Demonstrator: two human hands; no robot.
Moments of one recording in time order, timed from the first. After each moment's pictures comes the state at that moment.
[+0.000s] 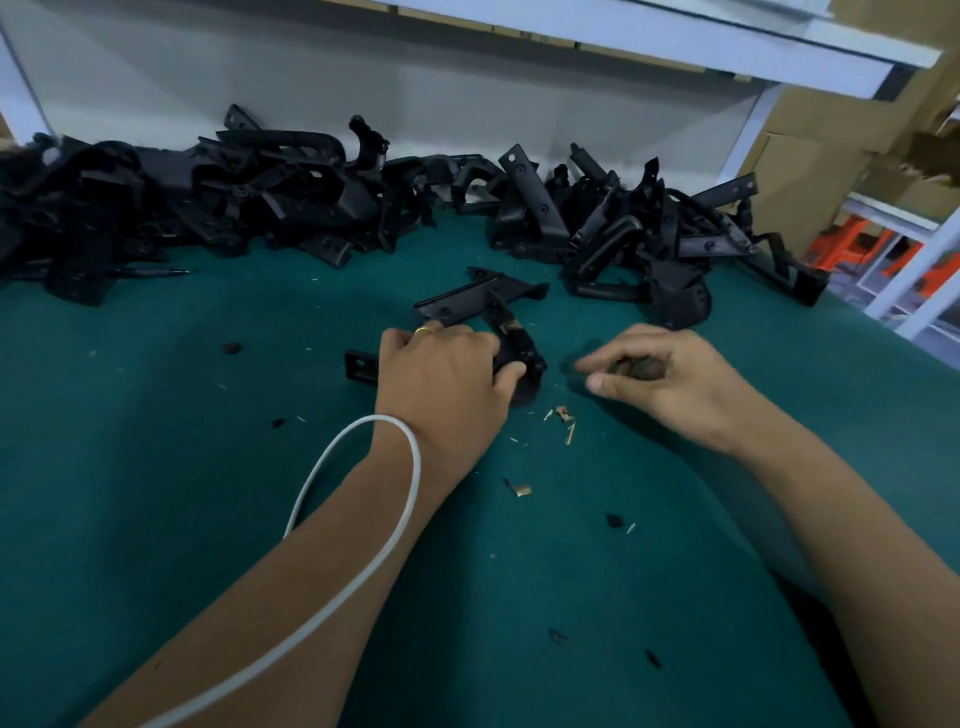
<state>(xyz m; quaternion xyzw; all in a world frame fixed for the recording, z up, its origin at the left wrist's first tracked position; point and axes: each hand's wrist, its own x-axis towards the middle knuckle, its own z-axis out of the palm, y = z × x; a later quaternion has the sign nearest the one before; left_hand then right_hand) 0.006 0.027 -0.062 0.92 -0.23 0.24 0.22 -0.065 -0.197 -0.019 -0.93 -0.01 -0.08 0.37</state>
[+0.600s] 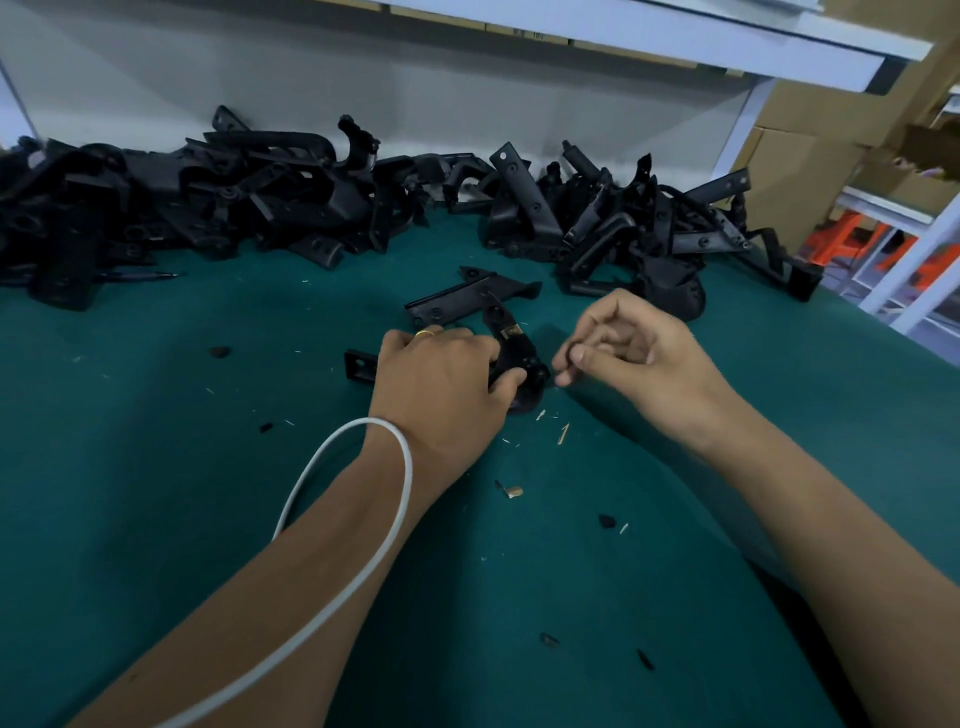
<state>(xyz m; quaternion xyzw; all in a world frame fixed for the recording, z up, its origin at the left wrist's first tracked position) 0.005 0.025 -0.061 0.92 -0.25 0.22 0.22 -0.059 -0.185 -0.026 -0.84 -0.09 -0.12 0.53</state>
